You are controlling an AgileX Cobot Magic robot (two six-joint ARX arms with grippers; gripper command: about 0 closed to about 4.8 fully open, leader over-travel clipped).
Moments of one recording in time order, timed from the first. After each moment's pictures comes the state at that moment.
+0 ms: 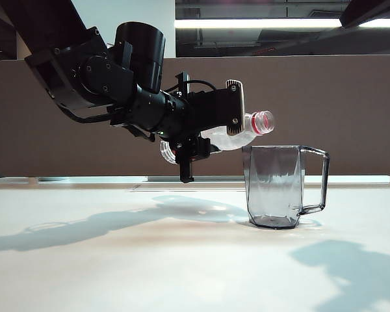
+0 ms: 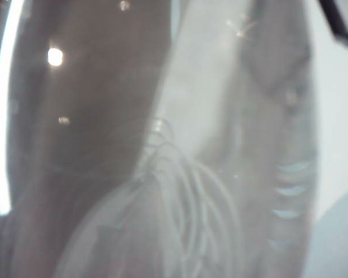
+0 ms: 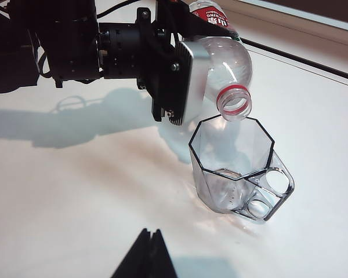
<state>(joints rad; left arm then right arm) -0.61 1.98 1.09 0.74 0.07 1.42 0.61 0.61 0.68 -0.49 -0.03 0.03</state>
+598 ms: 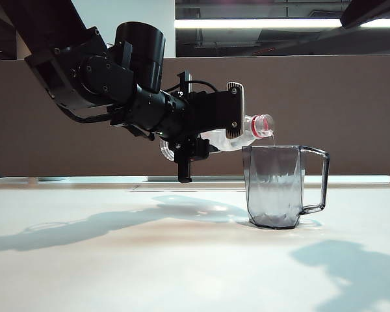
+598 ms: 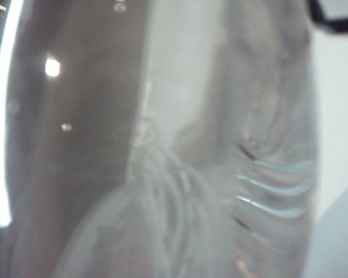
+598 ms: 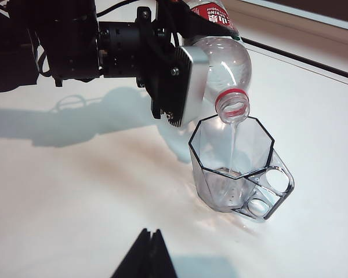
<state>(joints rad) -0.61 1.98 1.09 0.74 0.07 1.47 0.61 0.61 0.68 -0.50 -0.03 0.03</state>
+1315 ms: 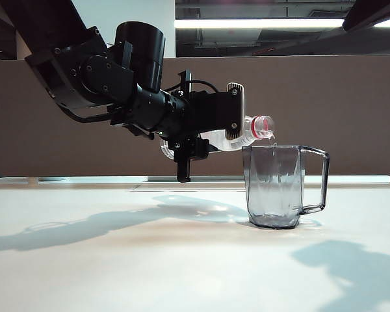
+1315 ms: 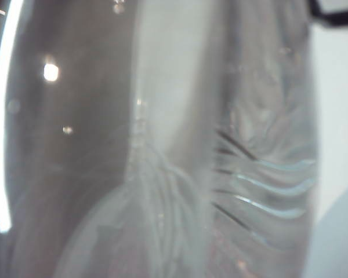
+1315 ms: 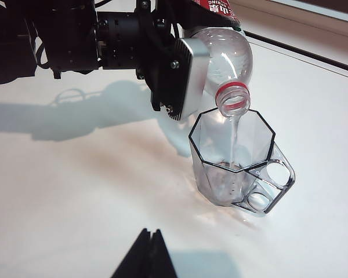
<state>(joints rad) -0.61 1.98 1.09 0.74 0.07 1.49 0.61 0.61 0.68 -0.51 -0.03 0.03</state>
